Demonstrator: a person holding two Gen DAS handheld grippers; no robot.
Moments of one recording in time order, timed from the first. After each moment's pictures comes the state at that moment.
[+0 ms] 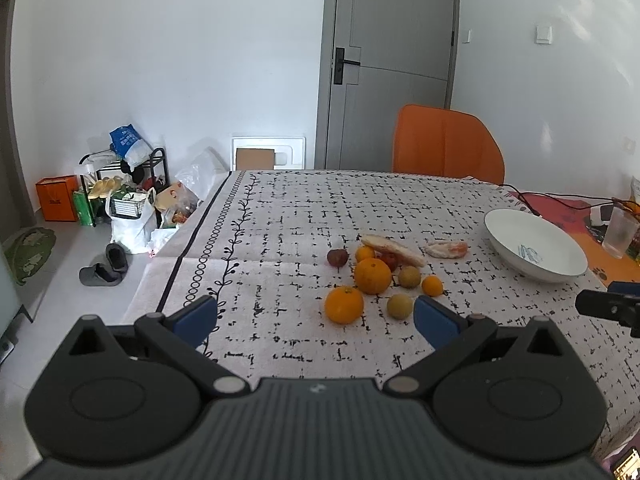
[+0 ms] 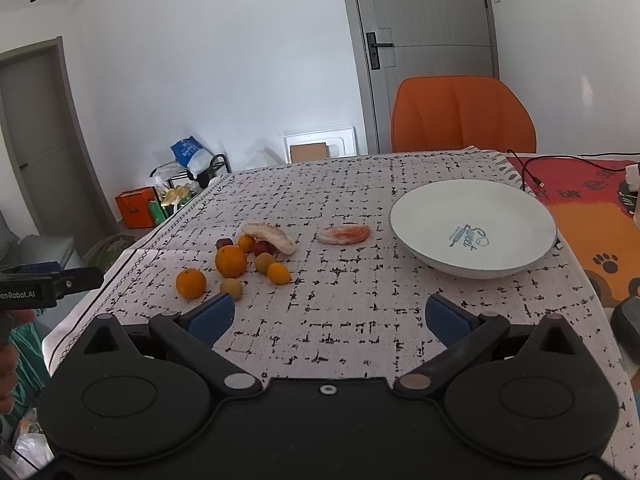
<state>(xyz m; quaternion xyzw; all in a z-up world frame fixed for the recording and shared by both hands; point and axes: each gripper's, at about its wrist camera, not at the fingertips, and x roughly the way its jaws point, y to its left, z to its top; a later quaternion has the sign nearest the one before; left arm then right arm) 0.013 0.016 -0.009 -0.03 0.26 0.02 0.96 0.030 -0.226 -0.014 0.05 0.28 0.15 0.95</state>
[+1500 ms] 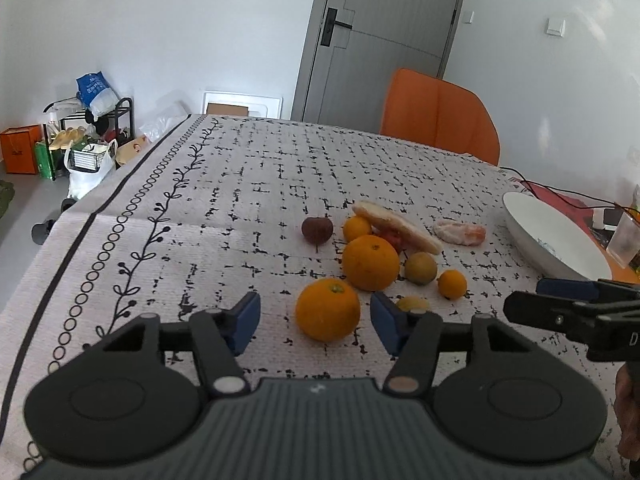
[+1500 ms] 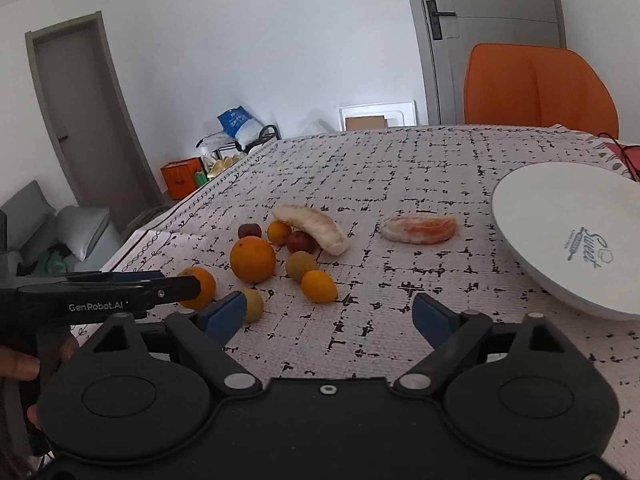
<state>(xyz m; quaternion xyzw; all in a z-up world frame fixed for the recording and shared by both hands) 0.108 0.020 -0.080 -0.08 0.31 -0.03 0.95 0.124 -0.176 -0.064 0.05 0.31 0.25 0.92</state>
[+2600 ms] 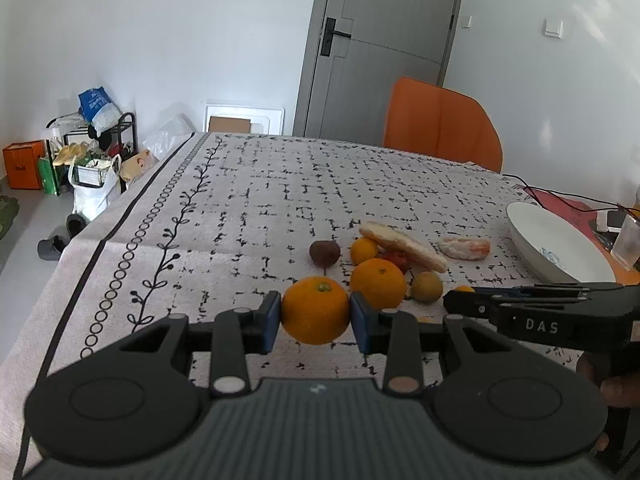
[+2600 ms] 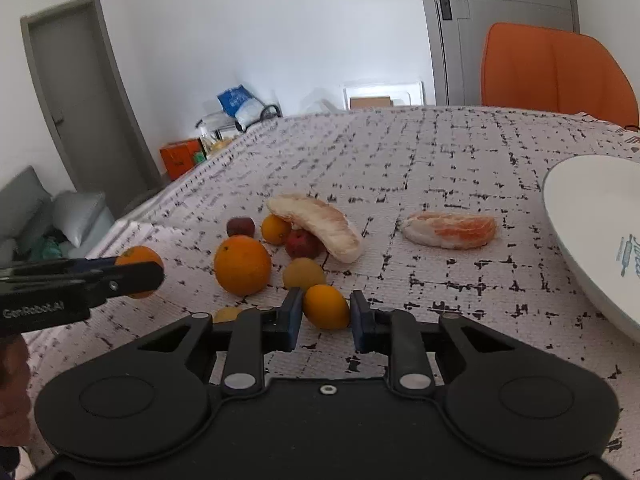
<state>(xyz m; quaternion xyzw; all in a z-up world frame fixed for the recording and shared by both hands) 0.109 0.023 -0.064 -0.07 0.29 -0.02 0.95 0.163 -0.149 -0.079 0.04 0.33 0.25 0.91</state>
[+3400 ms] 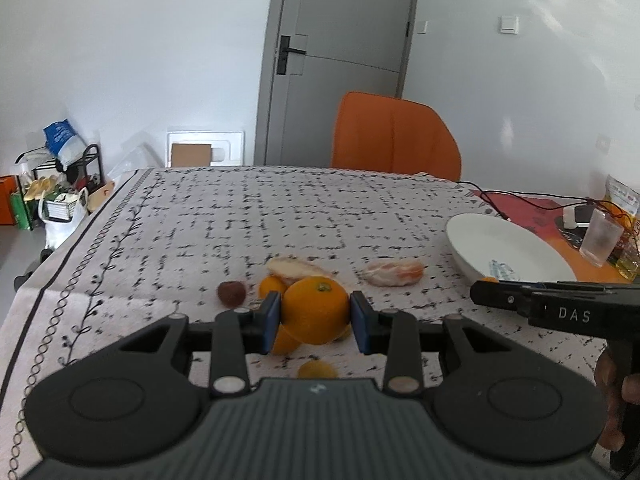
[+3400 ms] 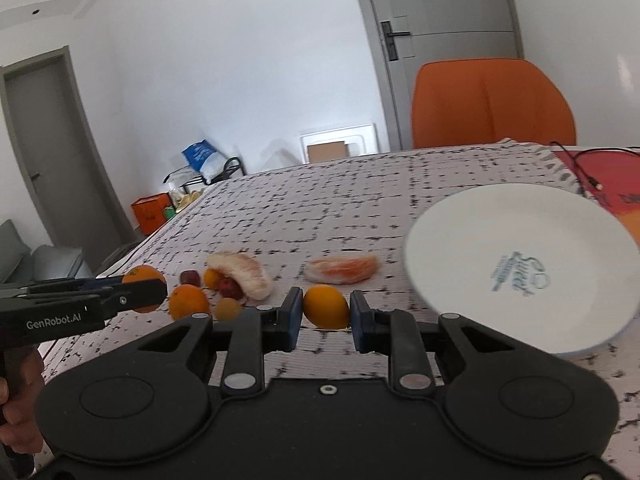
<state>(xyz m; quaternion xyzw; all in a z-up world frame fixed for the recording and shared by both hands) 0.124 -0.042 -0.045 -0.04 0.27 -0.07 0.96 0.144 -0.231 -0.054 0.08 0.28 0.19 0.94</state>
